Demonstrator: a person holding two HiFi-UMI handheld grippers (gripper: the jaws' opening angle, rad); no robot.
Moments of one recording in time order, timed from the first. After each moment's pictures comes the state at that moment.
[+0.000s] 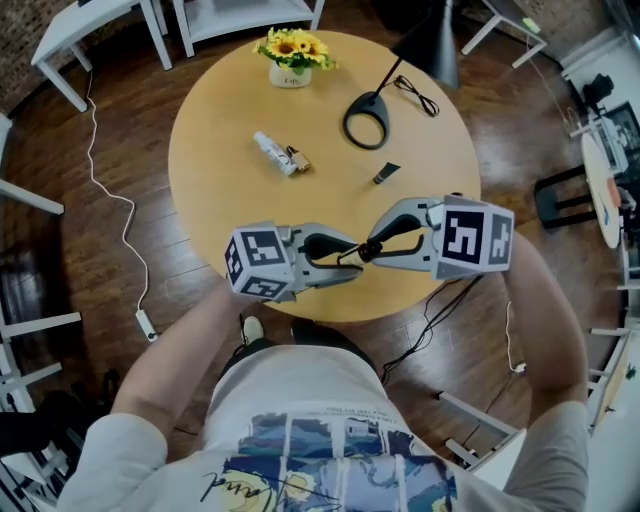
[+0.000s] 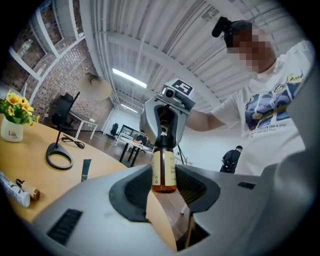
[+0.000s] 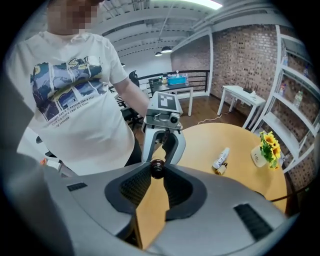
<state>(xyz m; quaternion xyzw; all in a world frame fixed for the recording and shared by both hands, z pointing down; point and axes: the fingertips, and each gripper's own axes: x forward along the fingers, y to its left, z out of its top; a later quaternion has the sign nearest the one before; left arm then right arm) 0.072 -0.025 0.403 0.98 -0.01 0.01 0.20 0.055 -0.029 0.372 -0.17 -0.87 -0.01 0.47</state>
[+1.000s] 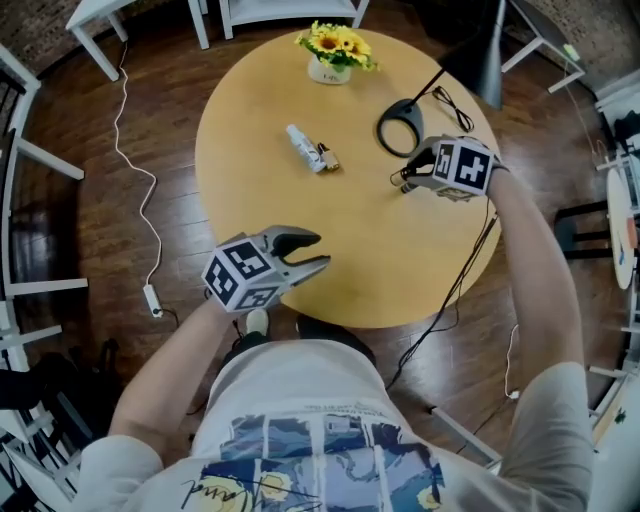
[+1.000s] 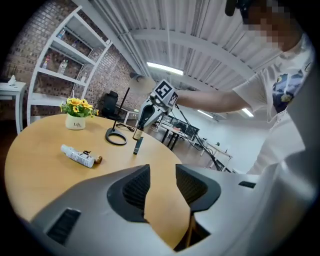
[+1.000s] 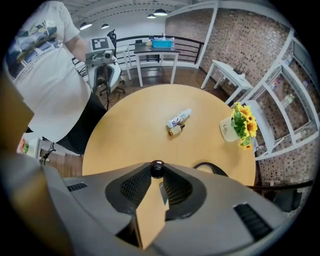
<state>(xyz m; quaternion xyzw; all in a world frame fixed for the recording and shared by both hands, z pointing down) -0.013 -0.042 0.469 0.93 -0.24 0.13 0.26 0.094 -0.229 0.478 -0.08 -0.77 -0.09 0.63</state>
